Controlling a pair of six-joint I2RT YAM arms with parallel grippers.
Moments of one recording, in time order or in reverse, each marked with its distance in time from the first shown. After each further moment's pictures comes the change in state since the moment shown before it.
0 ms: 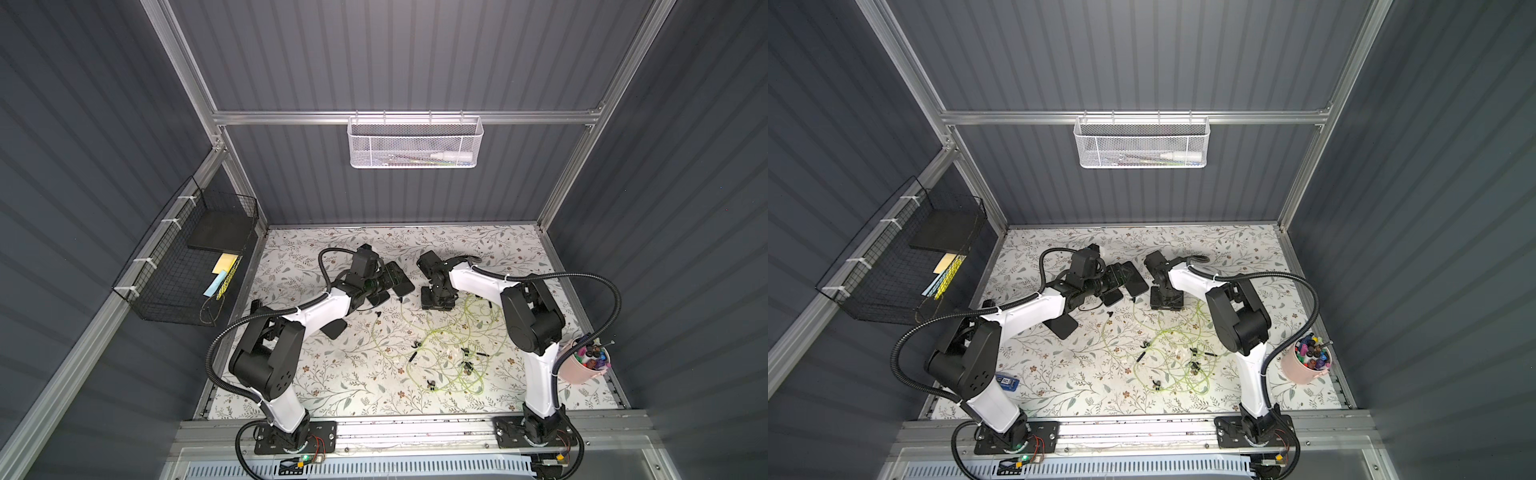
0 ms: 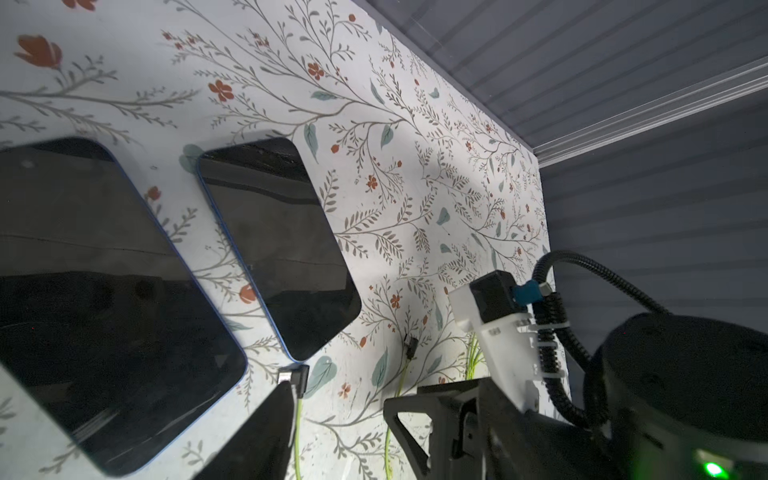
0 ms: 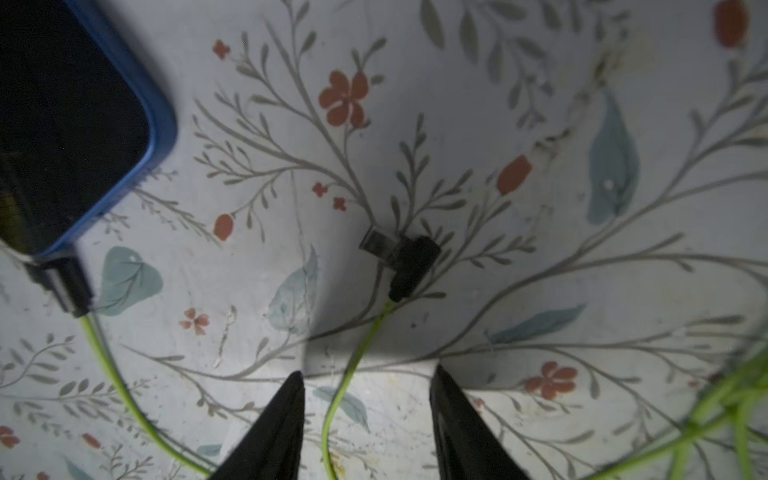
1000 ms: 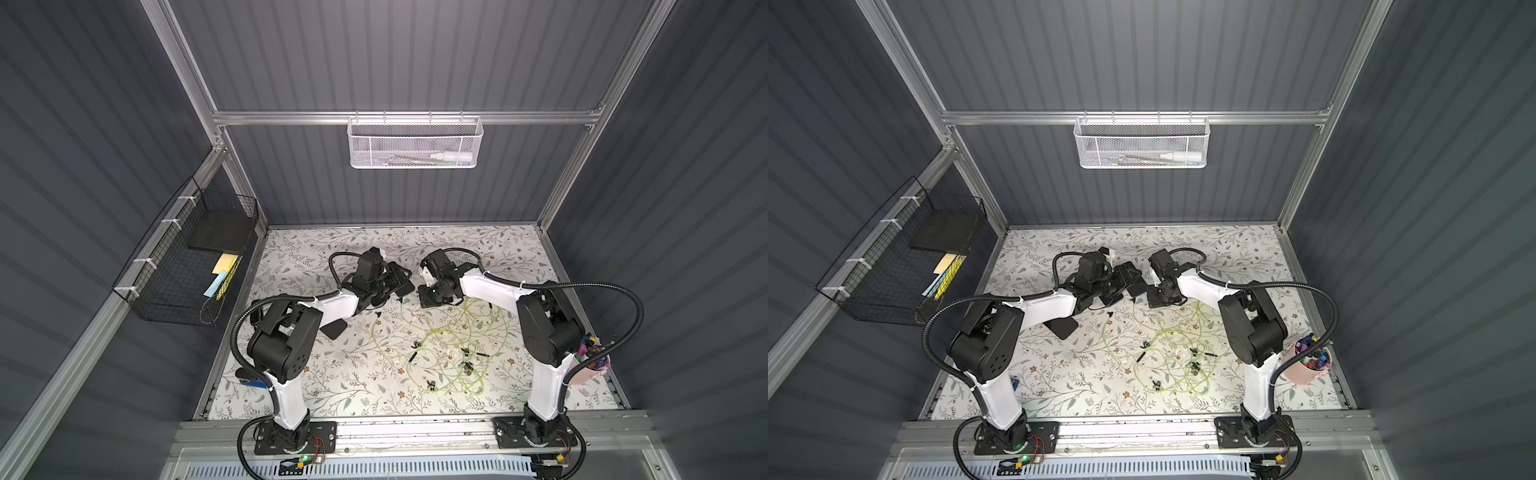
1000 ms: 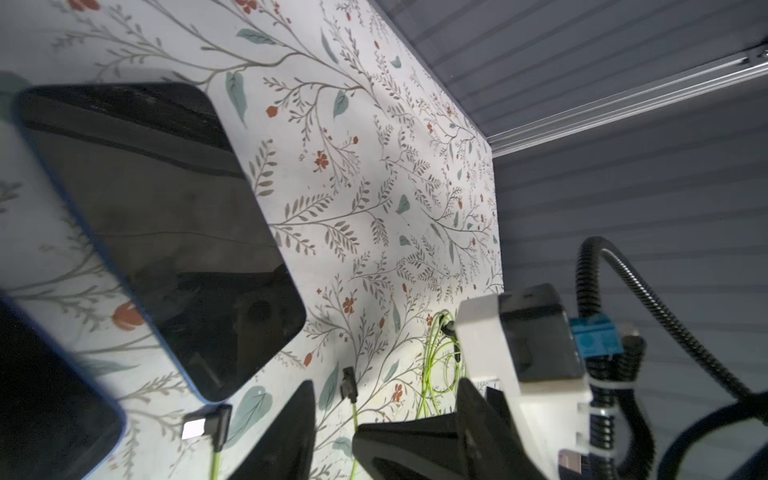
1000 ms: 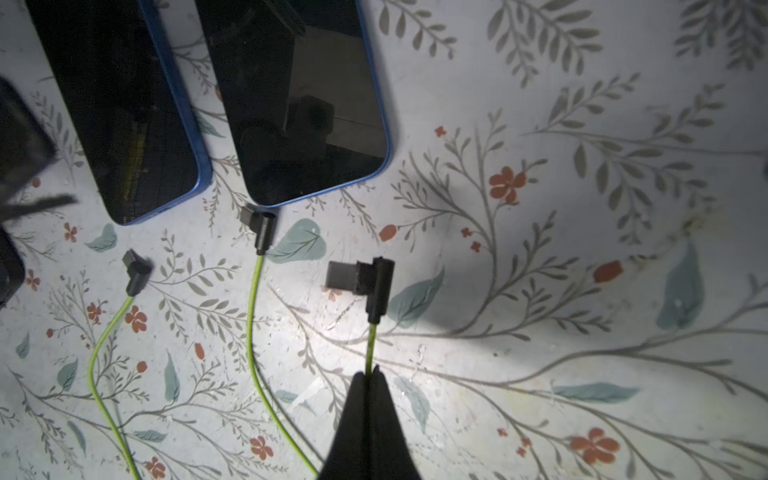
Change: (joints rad) left arm -0.011 0.155 -0.004 0.276 0.175 -0.159; right arm -0.018 -0.161 -0.195 0.288 -0.167 -0.272
